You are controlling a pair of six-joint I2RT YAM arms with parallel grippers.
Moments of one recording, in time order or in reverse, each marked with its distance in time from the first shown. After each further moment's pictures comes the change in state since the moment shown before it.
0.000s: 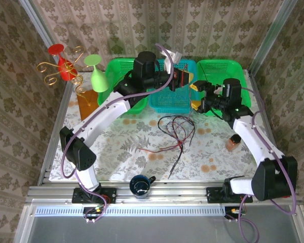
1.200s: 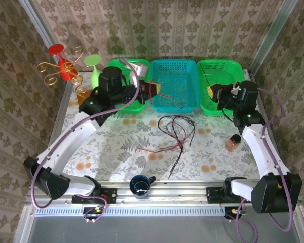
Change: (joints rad) left arm 0.154 -0.439 -0.427 -0.110 -0.095 0.045; right arm -0.148 -0.167 -0.043 -0.010 0.157 -0.106
